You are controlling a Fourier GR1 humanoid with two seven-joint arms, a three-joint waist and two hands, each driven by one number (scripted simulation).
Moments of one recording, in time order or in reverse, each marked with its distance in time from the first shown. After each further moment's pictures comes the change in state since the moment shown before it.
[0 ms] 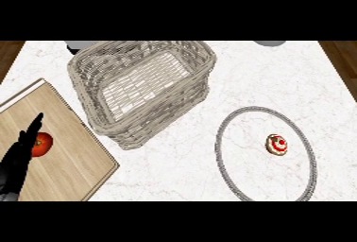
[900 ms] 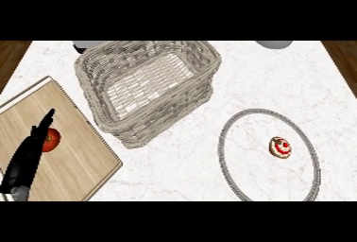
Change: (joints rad) left arm -0.043 -0.037 -0.022 -0.008 -0.041 -0.019 0.050; right arm -0.150 0.001 -0.039 -0.064 0.419 0.191 0.439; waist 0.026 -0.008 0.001
